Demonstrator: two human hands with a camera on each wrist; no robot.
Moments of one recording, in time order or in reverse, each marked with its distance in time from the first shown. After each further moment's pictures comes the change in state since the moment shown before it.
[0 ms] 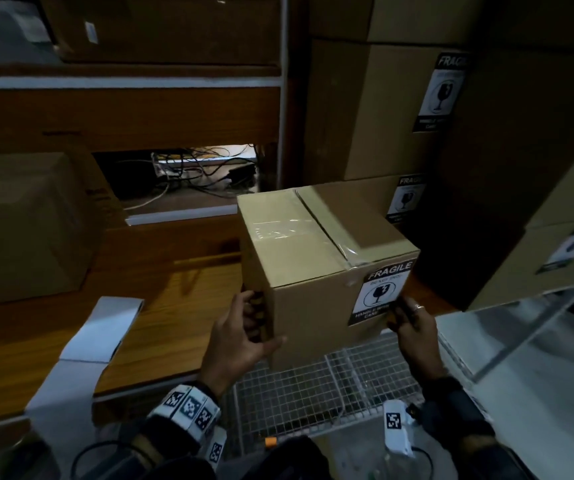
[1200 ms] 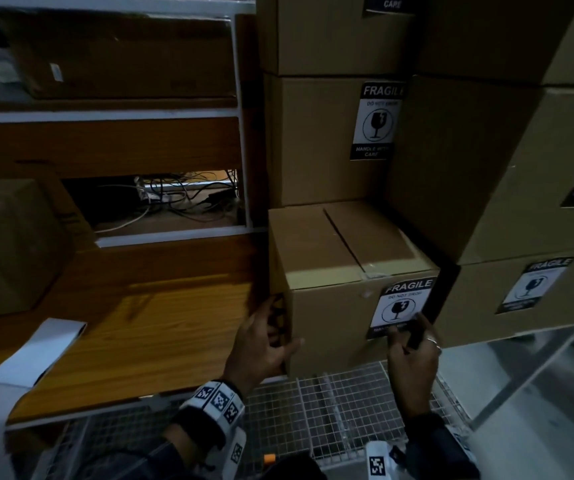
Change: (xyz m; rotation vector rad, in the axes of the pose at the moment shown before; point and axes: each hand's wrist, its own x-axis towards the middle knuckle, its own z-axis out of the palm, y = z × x) left_hand 0.070 0.084 0.167 0.077 0.013 -0.030; right_hand 0.067 0.018 -0.103 0.104 0.302 -0.035
